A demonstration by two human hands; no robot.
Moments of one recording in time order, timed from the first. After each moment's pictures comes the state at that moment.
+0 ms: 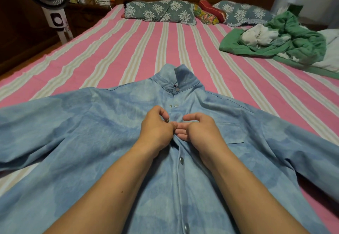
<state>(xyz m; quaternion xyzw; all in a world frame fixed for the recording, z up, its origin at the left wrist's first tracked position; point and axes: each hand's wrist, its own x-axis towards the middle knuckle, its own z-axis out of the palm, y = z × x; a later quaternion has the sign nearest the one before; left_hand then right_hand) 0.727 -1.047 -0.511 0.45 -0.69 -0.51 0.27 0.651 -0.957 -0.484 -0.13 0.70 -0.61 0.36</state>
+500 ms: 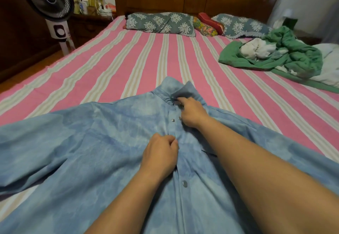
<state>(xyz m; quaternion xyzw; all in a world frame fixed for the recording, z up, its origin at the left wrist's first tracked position) 0.728 -1.052 -0.528 0.39 -0.85 -0.30 0.17 0.551 -1.065 -0.491 -0.46 0.87 -0.17 0.10</state>
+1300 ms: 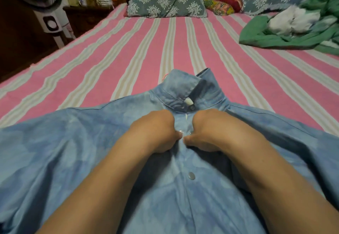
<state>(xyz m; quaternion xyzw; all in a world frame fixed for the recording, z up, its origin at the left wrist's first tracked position) 0.667 -1.154 -0.502 0.37 -0.91 -0.15 -0.06 0.567 -1.058 -0.478 -0.49 0.86 0.04 0.15</state>
